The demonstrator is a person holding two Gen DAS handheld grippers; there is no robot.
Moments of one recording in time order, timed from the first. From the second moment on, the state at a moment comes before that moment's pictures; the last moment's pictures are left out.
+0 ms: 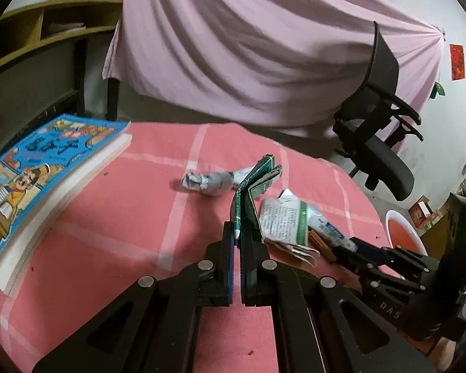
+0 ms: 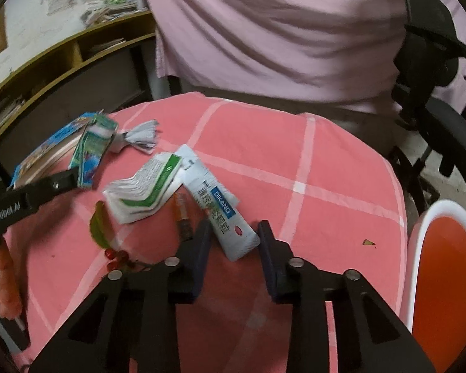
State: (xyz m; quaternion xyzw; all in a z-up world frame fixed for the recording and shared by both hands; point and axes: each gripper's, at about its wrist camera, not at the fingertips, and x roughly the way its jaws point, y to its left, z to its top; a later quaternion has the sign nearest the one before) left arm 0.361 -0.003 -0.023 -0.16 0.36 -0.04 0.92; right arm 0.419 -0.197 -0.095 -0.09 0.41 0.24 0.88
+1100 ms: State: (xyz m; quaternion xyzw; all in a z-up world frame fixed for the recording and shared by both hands) left arm 0.365 -0.003 -0.029 -0.17 0.39 -0.04 0.90; right arm 0.425 -0.180 -0.093 -0.12 0.39 0.21 0.89
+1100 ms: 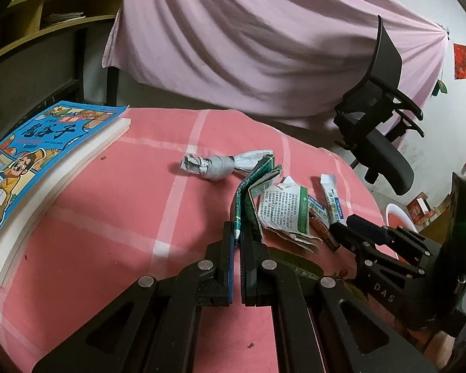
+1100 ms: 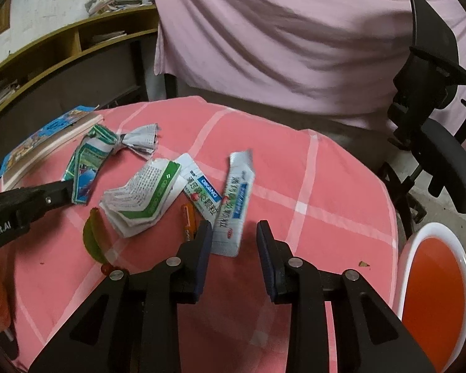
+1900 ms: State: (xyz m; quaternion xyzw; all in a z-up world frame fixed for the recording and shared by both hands) left arm 0.342 -0.012 -0.015 -0.15 0.32 -0.05 0.93; right arm 0.397 -0.201 -0.069 -0.08 0.30 0.22 0.92
